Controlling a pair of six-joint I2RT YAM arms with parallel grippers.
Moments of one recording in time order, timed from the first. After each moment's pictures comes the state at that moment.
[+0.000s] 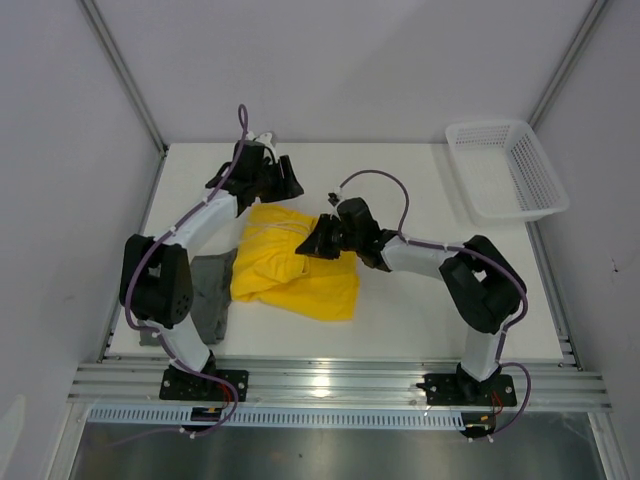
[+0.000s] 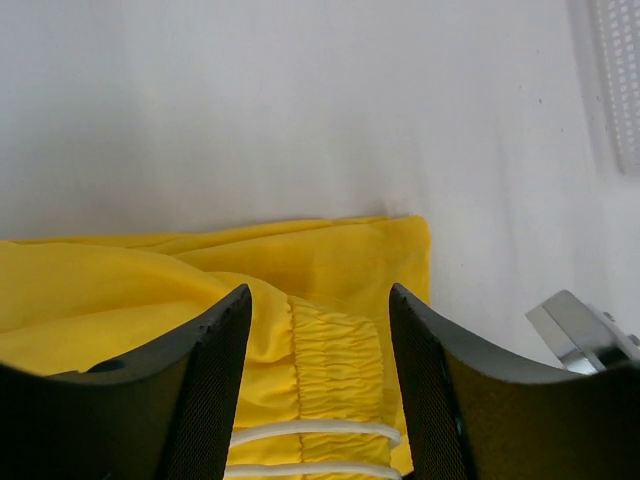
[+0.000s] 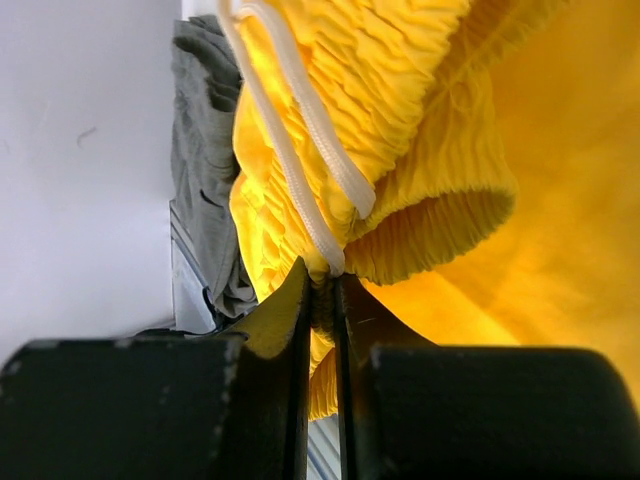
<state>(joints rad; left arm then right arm) -0.31 1.74 1.36 -0.28 0.20 -0.43 0.73 1.86 1.11 0.24 -0.36 0.94</state>
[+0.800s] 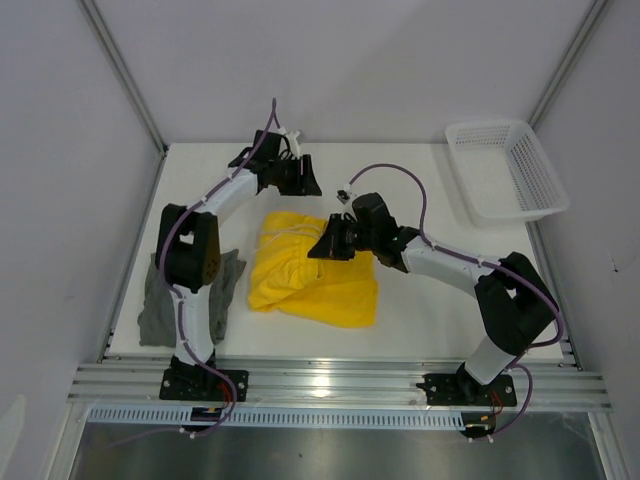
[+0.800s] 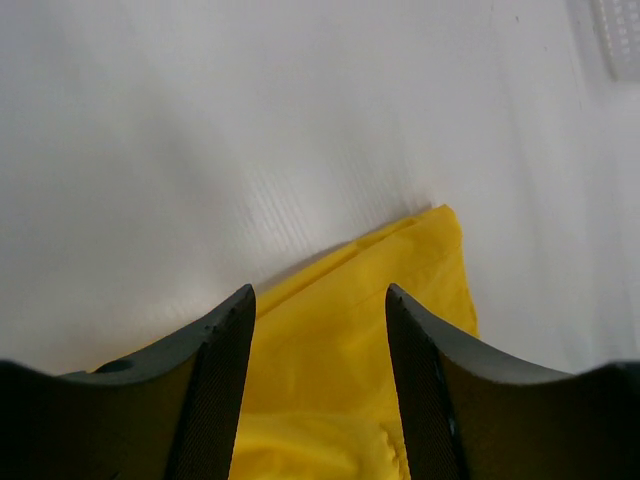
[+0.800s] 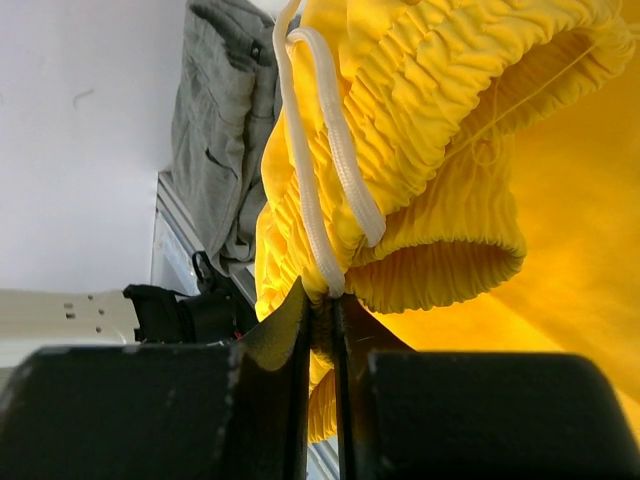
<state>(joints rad) -0.30 2.03 1.65 -0.38 0.43 -0.28 0.71 1.65 1.07 0.04 -0.41 0.81</state>
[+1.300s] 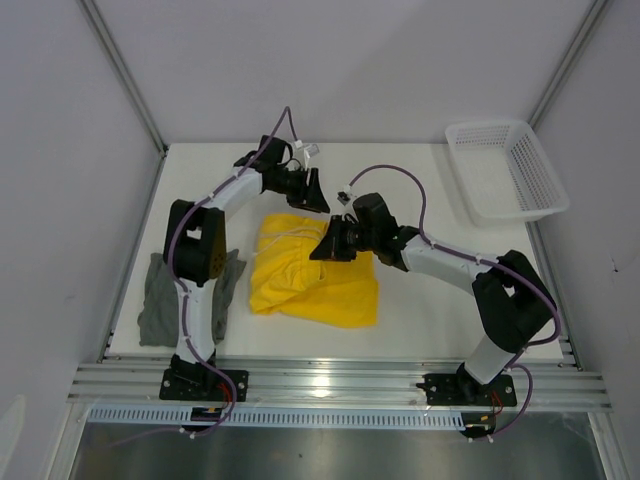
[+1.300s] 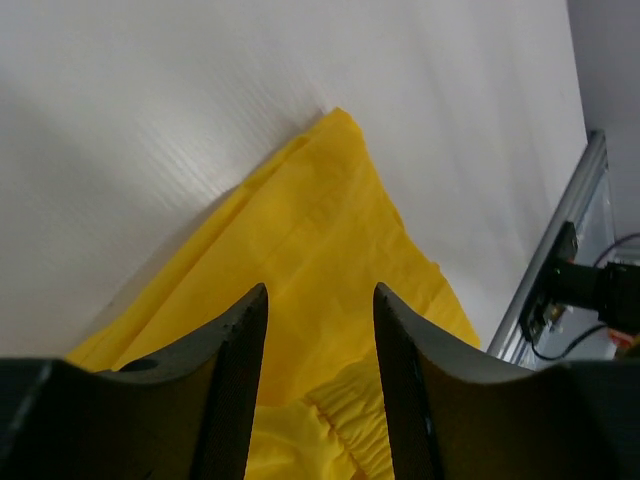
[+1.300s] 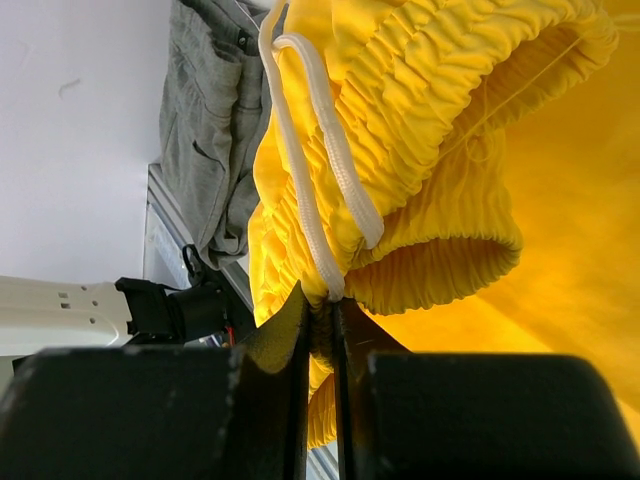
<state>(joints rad) -0.30 2.14 1.73 -0.52 0.78 -0.15 0.70 1.66 1.07 0.02 -0.45 0.78</state>
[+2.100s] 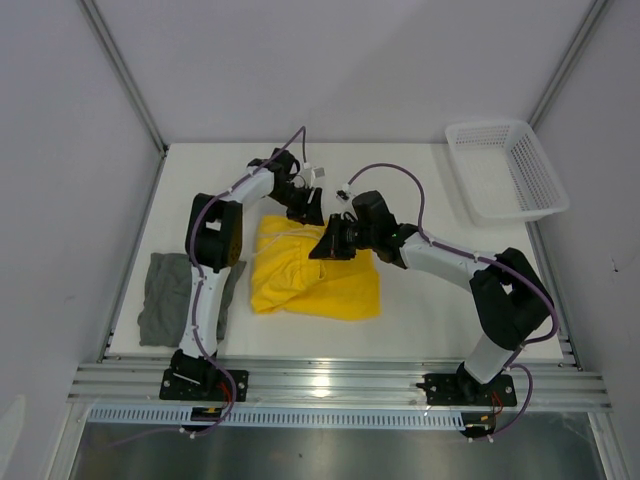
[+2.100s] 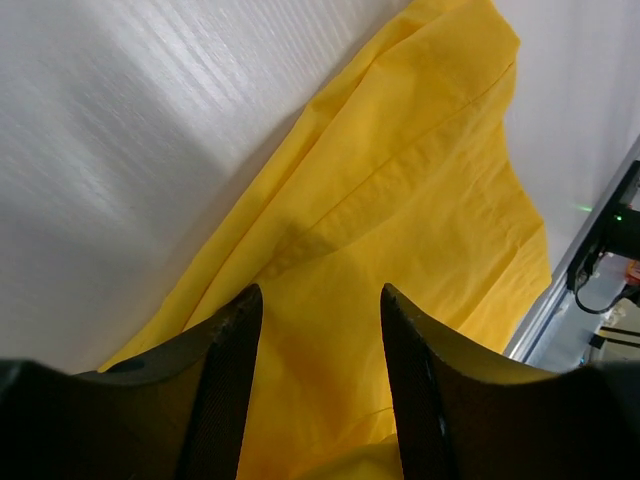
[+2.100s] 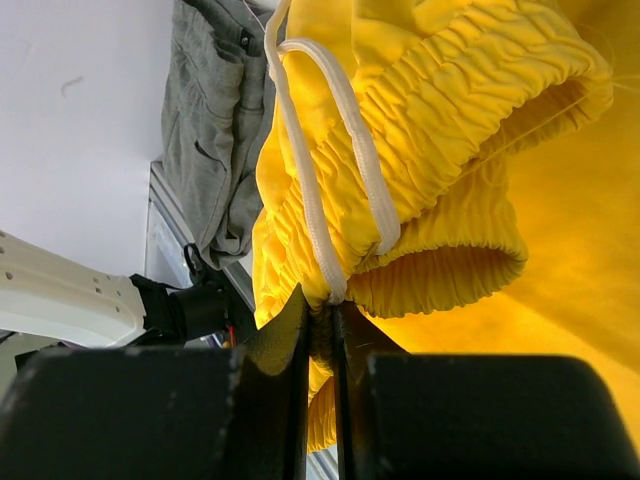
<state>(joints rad) -0.30 2.41 1.96 -0.86 0.78 0.05 0.68 1.68 1.09 0.00 -0.48 0.77</state>
